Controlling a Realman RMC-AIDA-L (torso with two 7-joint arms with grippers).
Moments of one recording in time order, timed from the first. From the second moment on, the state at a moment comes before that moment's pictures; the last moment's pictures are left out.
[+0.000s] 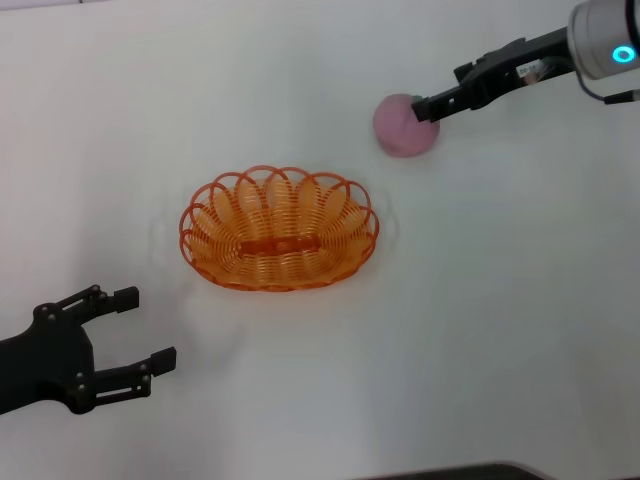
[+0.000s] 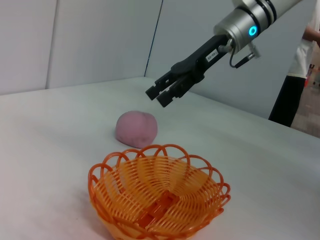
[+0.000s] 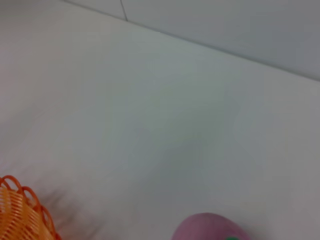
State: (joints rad) left arm -0.24 -2.17 0.50 0.74 2.20 1.74 -1.12; right arm 0.75 2.09 -0.72 -0.84 -2.54 -1.28 2.02
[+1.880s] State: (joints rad) left arm -0.24 -2.17 0.50 0.75 2.20 1.74 -1.13; right arm 0.73 2.08 -0.81 -0.79 -2.45 -1.21 2.03
